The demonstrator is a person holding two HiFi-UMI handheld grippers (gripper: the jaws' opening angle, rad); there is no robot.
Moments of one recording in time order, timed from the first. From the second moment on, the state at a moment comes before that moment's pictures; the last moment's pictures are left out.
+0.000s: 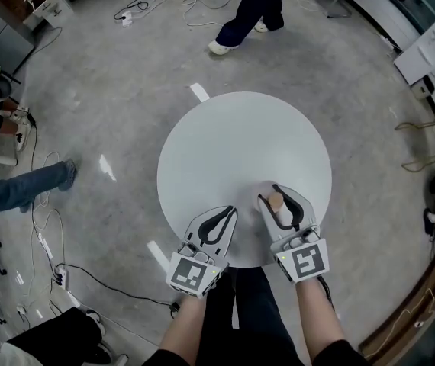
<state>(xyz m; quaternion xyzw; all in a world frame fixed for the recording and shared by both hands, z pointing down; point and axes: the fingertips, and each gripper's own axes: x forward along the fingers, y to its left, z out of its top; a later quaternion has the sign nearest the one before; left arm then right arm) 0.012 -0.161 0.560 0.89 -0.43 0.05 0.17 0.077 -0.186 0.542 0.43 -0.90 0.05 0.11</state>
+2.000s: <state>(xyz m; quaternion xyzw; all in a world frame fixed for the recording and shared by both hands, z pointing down) 0.028 -0.134 0.440 0.91 -0.40 0.02 0.11 0.088 -0.150 0.405 0.41 -0.91 0.04 0.09</state>
